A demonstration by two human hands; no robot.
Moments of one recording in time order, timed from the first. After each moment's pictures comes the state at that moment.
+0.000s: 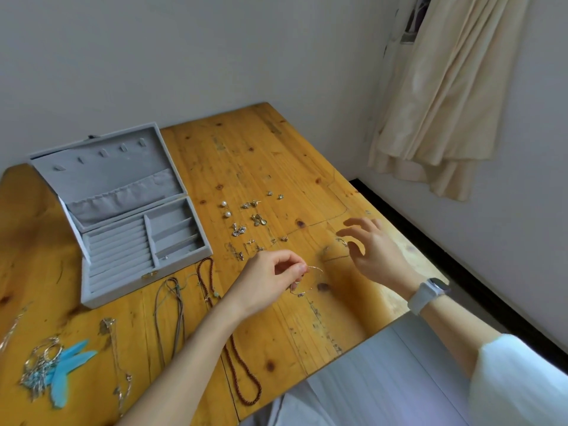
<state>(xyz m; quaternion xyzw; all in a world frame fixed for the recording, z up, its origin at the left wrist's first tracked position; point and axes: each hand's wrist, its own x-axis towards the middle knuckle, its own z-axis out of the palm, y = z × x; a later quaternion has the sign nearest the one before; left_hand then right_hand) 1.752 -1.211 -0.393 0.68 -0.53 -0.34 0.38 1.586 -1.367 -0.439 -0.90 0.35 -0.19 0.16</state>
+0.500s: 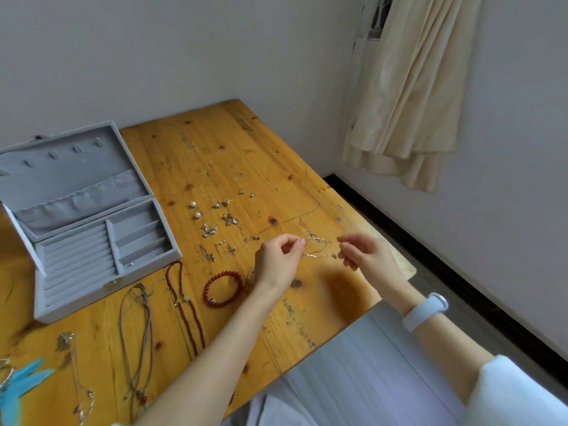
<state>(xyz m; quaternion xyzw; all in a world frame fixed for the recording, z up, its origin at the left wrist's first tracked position) 1.703 -1.271 -0.424 0.73 -0.38 -0.28 0.49 1.554 -1.350 -0.435 -0.67 0.45 -0.31 0.51</state>
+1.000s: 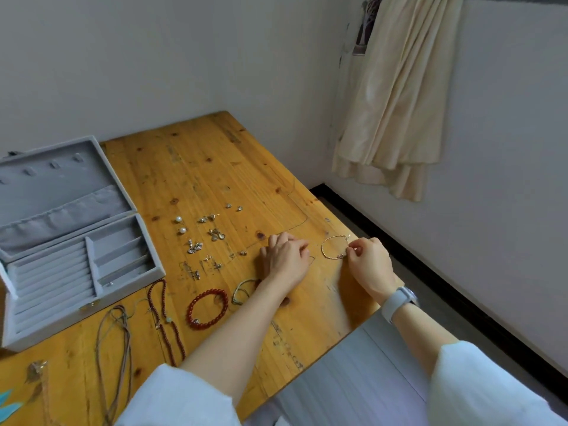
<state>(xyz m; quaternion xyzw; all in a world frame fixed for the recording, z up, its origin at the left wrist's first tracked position) 1.698 -1.336 -0.452 0.80 -0.54 -0.16 0.21 1.551 -1.392 -0.459 -0.73 0.61 -0.23 0.22</state>
